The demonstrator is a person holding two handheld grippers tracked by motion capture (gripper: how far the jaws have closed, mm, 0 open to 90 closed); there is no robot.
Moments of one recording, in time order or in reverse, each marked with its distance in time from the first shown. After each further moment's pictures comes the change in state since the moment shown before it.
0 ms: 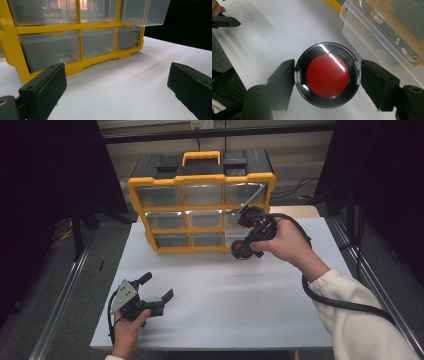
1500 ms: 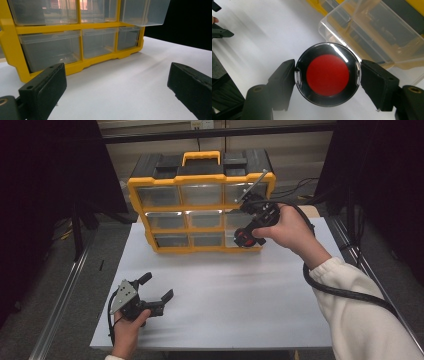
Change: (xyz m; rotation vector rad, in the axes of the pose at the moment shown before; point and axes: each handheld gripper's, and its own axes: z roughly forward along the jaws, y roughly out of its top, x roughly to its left) left arm 0.000 0.000 0.000 0.001 0.009 0.002; right arm -0.012 0.016 -0.019 -0.007 -0.051 0.034
